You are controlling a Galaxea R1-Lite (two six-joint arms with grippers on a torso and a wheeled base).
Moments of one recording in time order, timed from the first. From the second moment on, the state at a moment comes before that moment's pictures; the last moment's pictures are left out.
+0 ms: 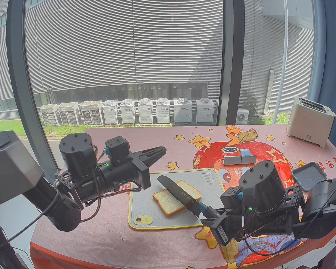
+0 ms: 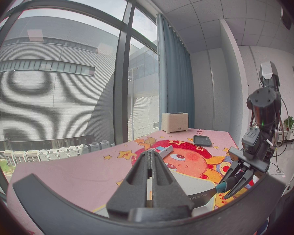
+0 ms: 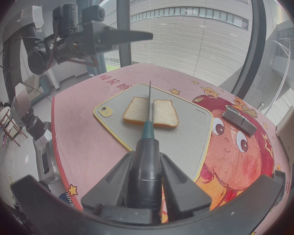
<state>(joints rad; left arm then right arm) -0.50 1.98 -0.62 -1.35 -0.37 -0.03 0.88 1.74 -0.70 -0.26 -0.12 0.10</state>
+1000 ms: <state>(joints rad) -0.44 1.51 -0.16 -1.37 -0.25 -0.01 0.88 1.71 -0.69 -0.34 -0.14 0.10</state>
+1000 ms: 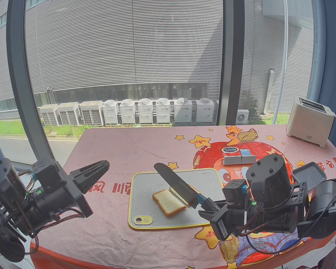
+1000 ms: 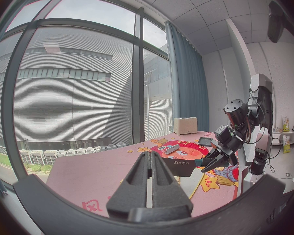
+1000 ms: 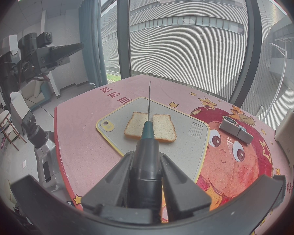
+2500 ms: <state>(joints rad) -0.02 0.12 -0.02 -0.03 -0.07 0.06 0.88 1.65 -0.67 -0.40 -0.14 0.09</state>
